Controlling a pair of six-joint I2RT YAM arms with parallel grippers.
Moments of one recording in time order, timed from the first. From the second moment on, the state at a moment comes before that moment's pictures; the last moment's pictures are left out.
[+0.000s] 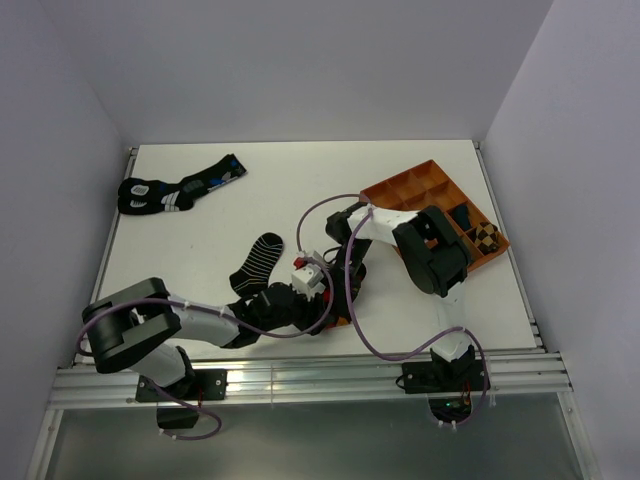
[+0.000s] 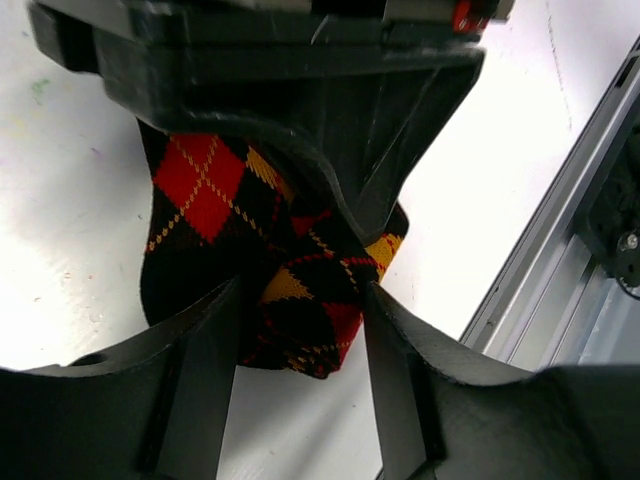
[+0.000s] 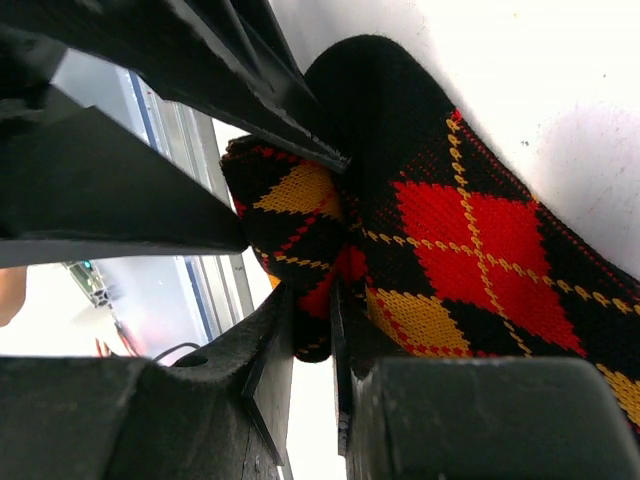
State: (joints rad) left arm -1.09 1.50 0.40 0.65 -0.01 -0.50; right arm 0.60 2.07 1.33 -1.18 -0.78 -0.82
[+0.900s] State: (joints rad) left arm -1.09 1.61 0.55 0.49 0.03 -0.85; right arm 0.51 1.81 1.19 -0.88 -0.57 -0.61
